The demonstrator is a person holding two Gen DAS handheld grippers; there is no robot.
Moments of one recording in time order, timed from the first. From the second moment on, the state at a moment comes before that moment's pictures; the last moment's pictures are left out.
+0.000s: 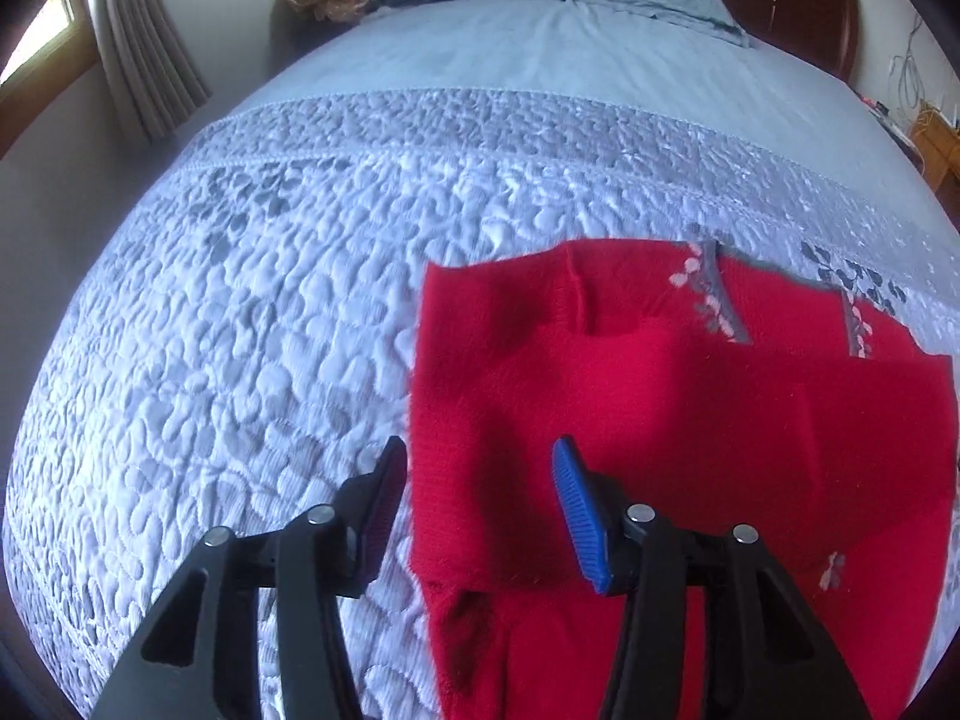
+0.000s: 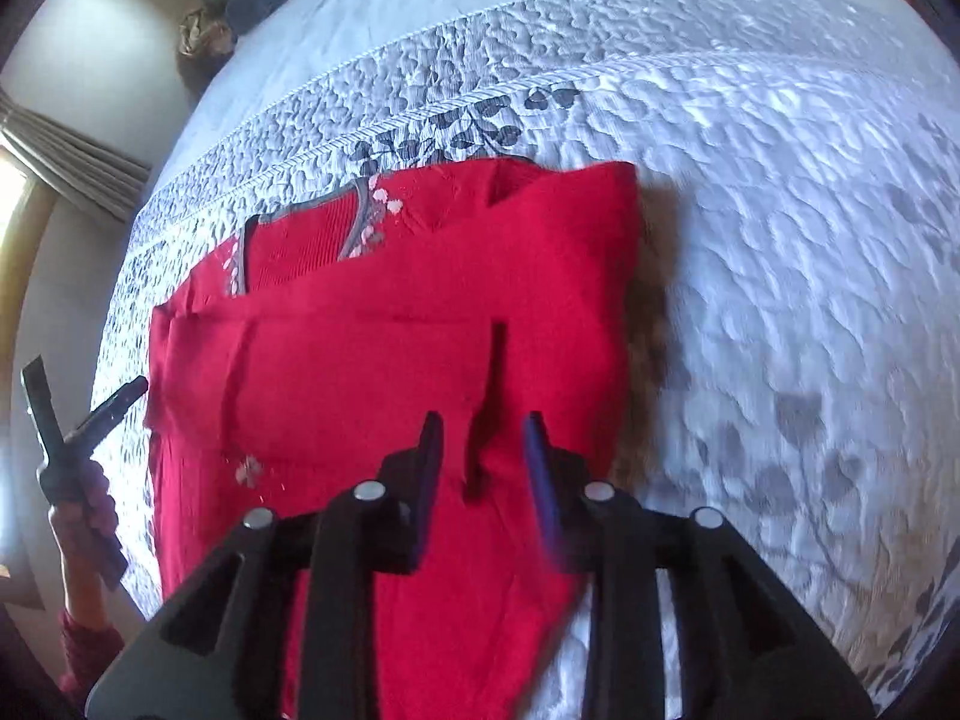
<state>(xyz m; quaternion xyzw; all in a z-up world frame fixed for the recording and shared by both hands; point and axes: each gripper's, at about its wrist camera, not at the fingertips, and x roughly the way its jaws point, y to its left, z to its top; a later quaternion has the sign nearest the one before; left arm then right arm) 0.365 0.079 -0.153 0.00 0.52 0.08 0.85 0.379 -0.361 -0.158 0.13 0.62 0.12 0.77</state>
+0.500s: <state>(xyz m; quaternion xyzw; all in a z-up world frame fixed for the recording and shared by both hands) 0.377 0.062 -0.175 0.00 0.51 0.09 0.85 0.416 -0.354 -0.141 0.11 0.57 0.11 0.81</state>
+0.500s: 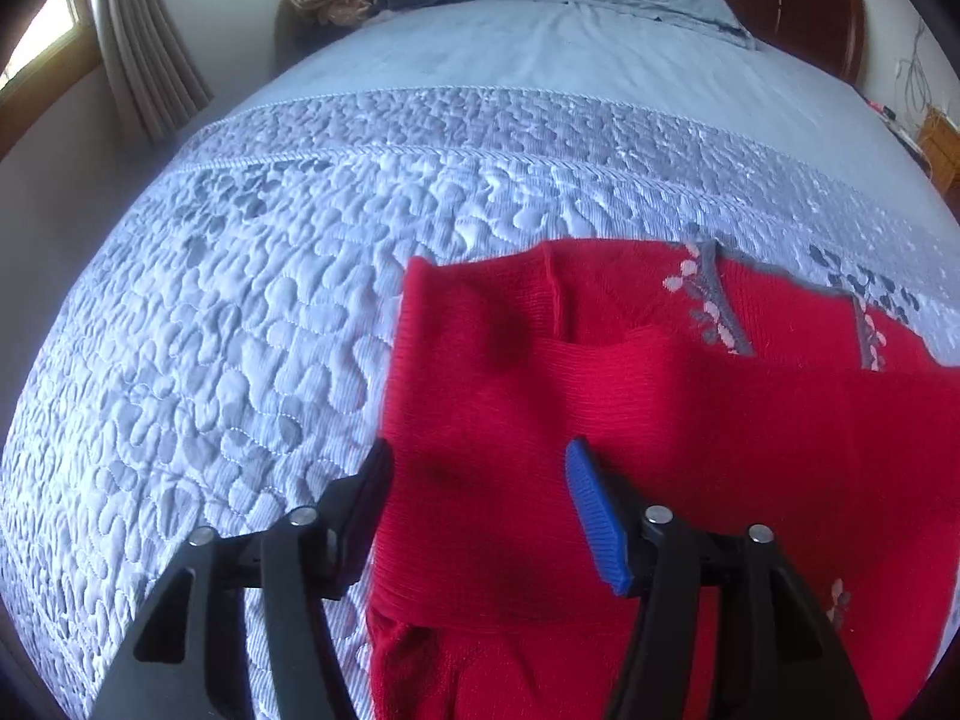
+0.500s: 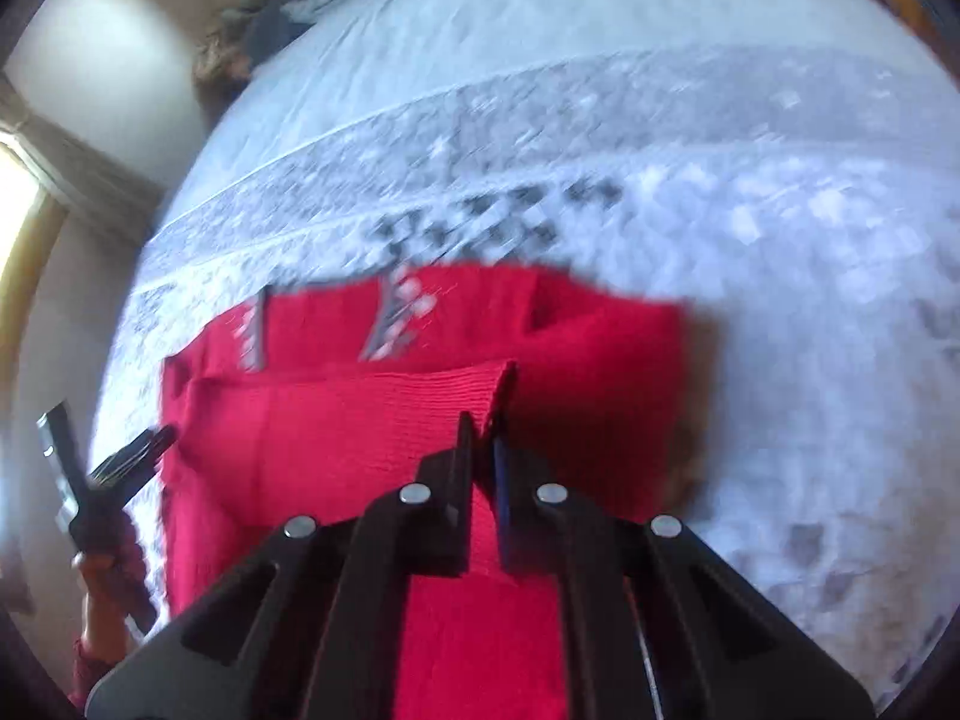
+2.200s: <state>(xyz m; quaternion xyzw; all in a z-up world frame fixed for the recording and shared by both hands) 0.067 0.103 -0.165 -0.02 0.61 0.00 0.80 0.045 -0.352 -0.152 0.11 0.65 0.16 0.74</state>
